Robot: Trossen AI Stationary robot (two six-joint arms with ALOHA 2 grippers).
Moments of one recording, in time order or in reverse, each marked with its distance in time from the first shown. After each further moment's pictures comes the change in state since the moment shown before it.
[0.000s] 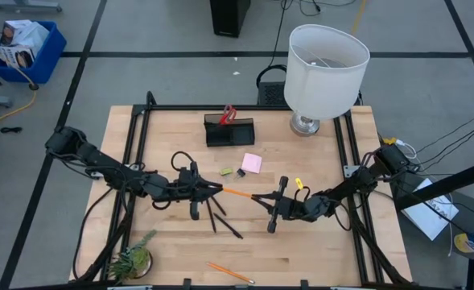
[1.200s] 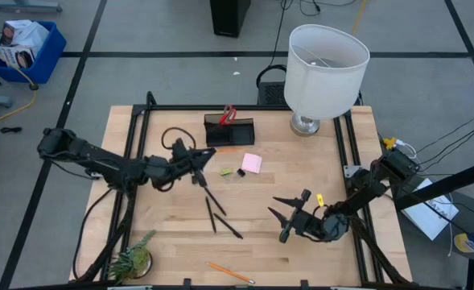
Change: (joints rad) left arm 0.193 -0.133 -0.002 -0.152 -0.243 0.054; right arm 0.258 -0.004 -0.002 0.004 0.506 -0.130
